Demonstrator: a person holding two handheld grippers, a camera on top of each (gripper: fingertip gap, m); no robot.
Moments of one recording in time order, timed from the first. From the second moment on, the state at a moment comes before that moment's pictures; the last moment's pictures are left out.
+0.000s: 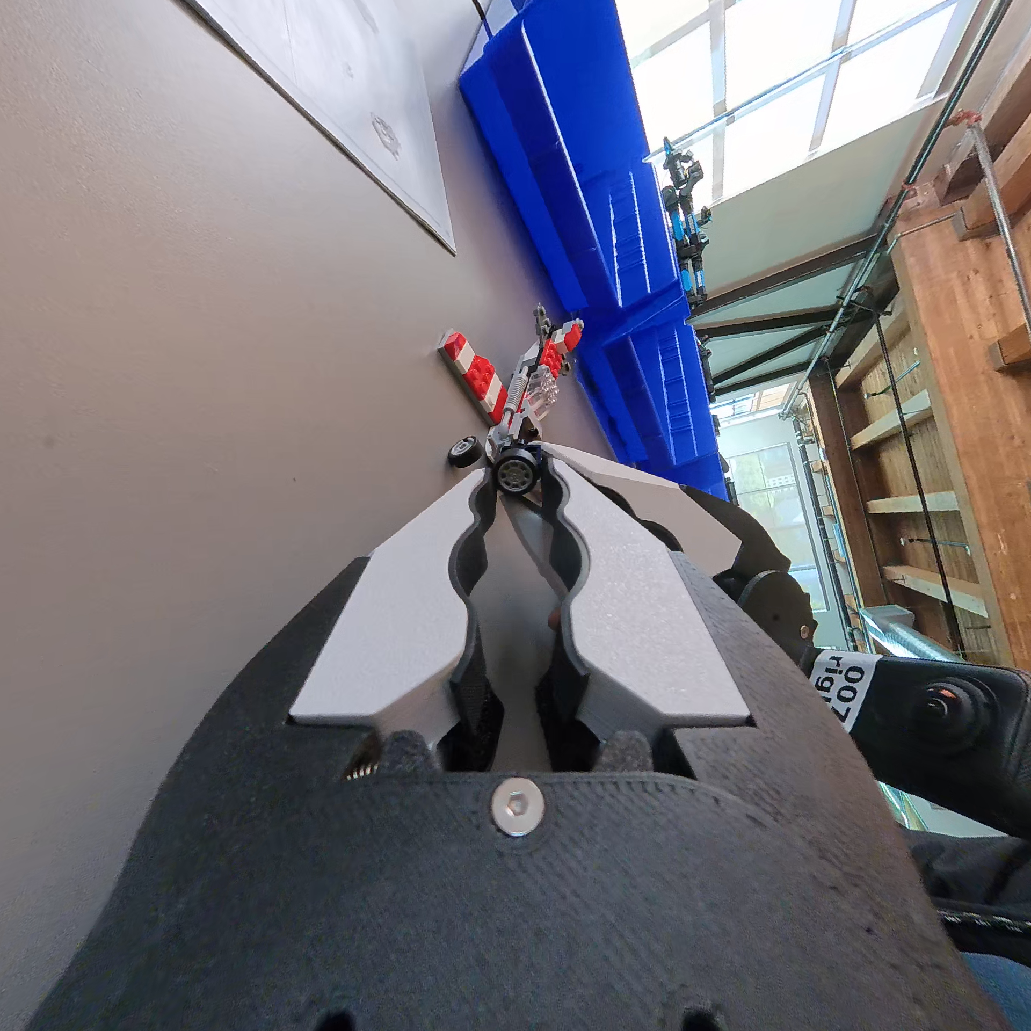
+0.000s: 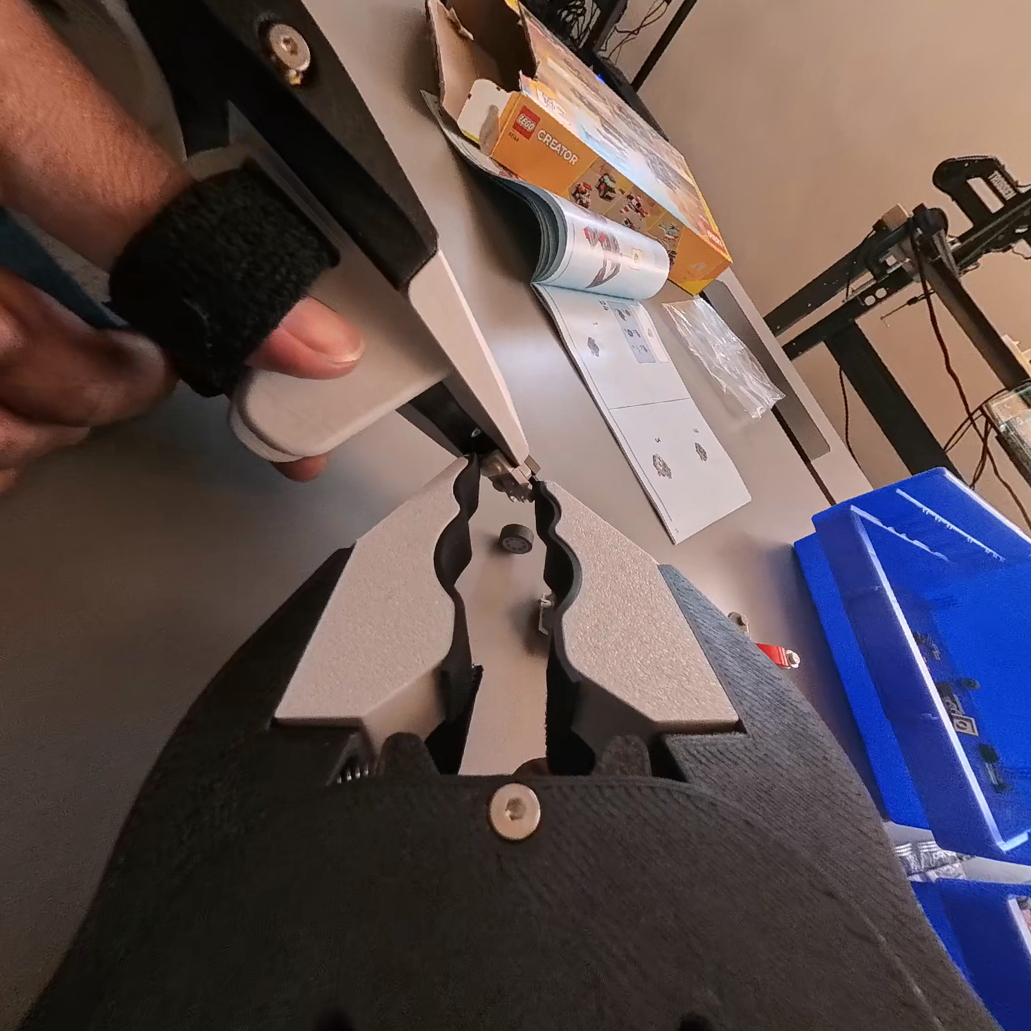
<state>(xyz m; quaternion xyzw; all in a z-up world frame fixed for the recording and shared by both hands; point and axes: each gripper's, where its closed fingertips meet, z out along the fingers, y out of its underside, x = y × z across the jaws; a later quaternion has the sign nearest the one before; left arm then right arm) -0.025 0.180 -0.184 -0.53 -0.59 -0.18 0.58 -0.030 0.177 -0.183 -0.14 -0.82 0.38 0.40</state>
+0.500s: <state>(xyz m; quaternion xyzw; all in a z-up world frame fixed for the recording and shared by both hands) -0.022 0.183 -0.170 -0.54 -0.55 -0.17 0.62 -0.026 0.181 -0.176 -0.17 -0.82 0.44 0.32</state>
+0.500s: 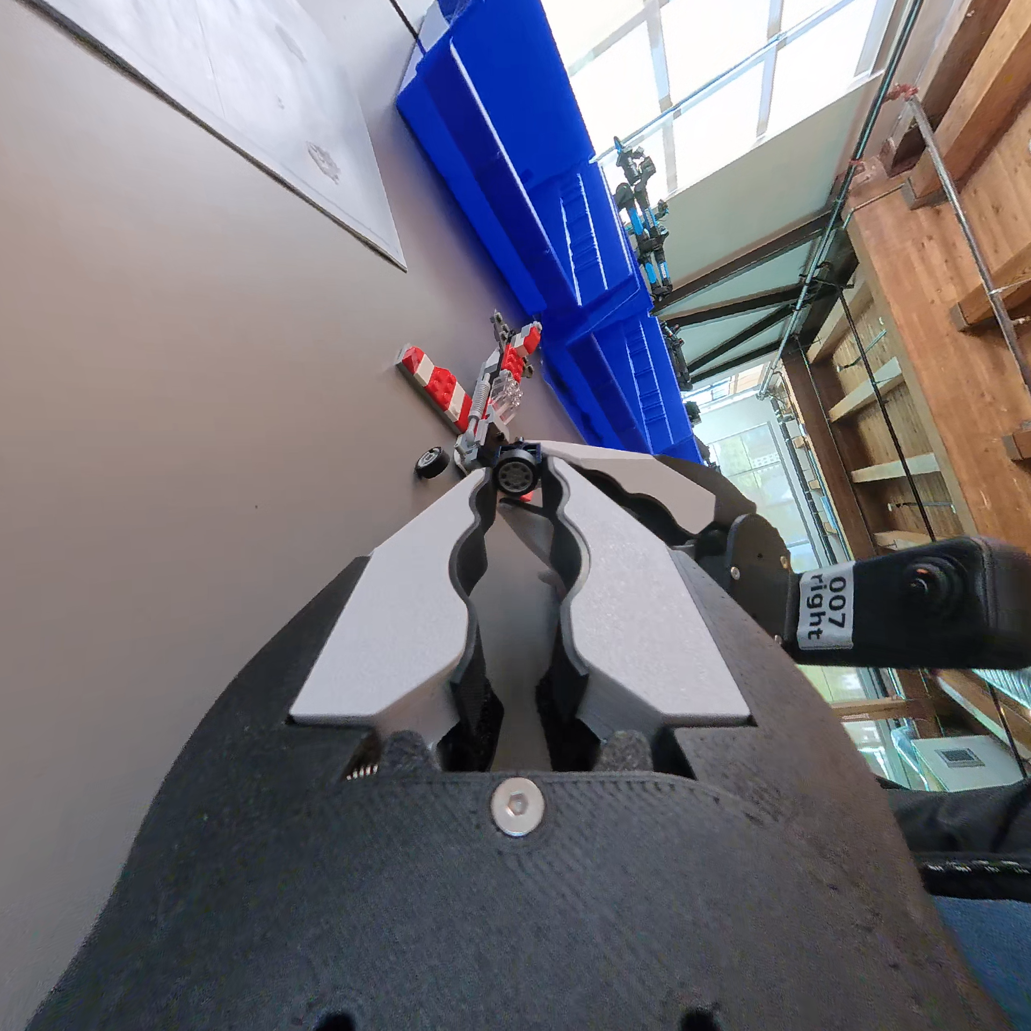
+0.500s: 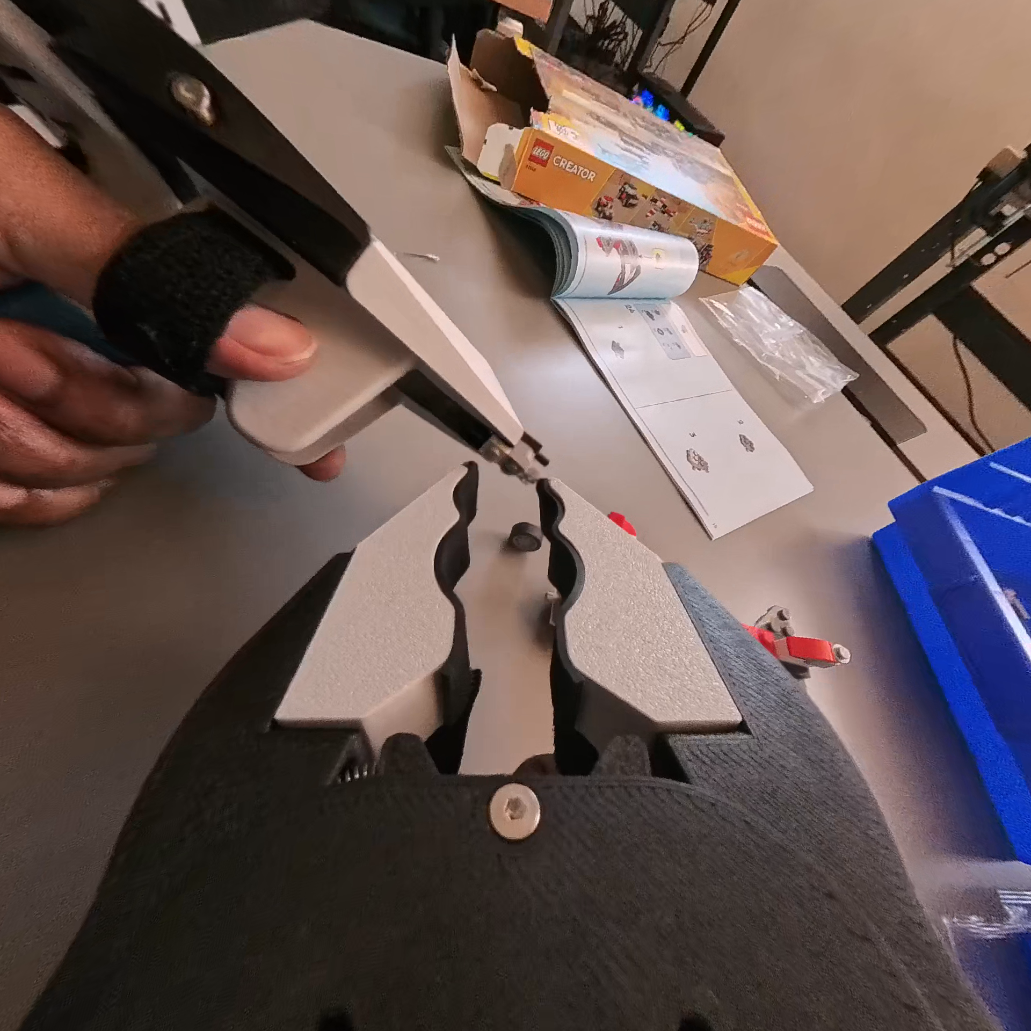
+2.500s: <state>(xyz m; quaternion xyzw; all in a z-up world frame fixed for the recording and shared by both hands) -0.019 0.188 -0.197 -0.62 -0.56 -0.14 0.54 -0.030 0.189 -0.207 -0.06 -0.86 0.30 0.42</state>
